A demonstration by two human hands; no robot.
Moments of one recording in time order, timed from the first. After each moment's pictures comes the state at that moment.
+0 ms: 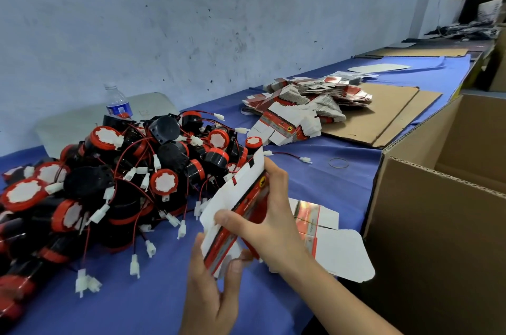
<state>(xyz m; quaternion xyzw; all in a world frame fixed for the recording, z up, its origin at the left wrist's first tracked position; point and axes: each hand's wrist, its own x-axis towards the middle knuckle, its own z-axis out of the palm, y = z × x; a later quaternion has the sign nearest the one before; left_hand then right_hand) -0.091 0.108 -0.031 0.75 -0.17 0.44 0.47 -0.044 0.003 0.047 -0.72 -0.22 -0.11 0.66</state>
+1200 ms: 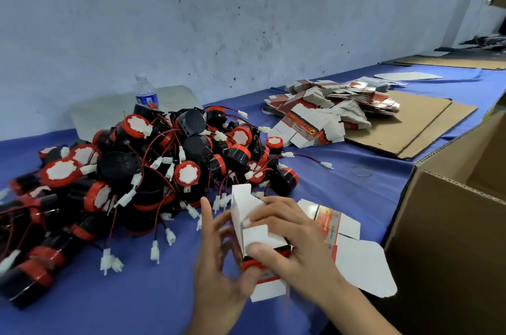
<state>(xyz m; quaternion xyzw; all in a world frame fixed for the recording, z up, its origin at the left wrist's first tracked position) -0.089 0.119 -0.020 0.70 -0.08 0.34 0.62 -0.051 -0.013 0.030 -0.76 -0.37 -0.19 0.50</state>
